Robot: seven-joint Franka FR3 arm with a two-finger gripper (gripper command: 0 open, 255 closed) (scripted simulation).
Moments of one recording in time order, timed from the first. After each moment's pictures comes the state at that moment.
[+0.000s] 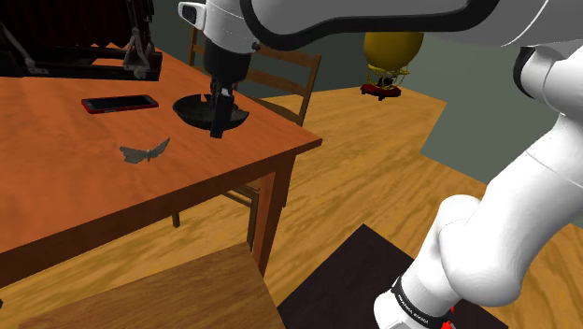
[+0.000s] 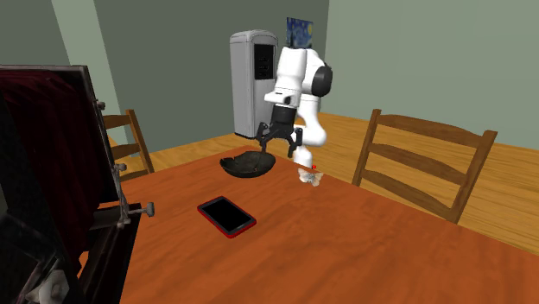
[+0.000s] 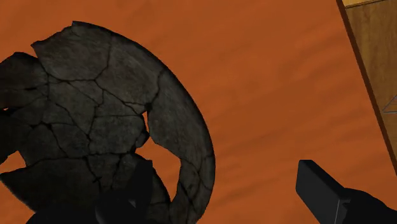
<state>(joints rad) 0.31 -0.15 0.23 -1.90 -0.08 1.97 -0.52</state>
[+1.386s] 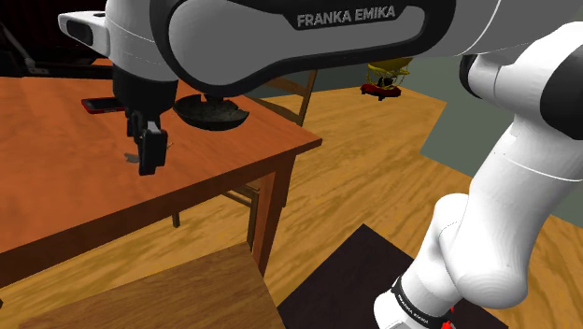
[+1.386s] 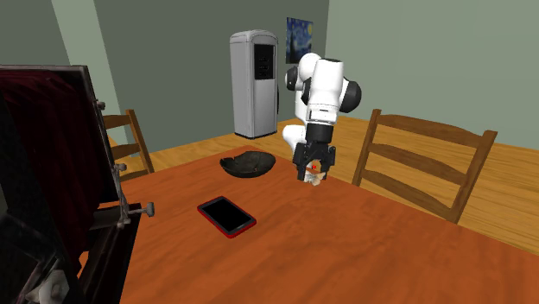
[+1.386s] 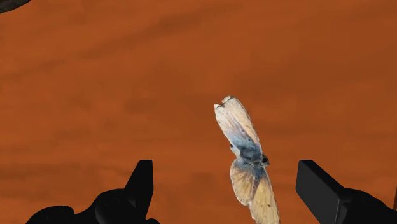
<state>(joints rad) 0.42 0.06 0.34 -1.77 -0.15 2.10 -0.62</state>
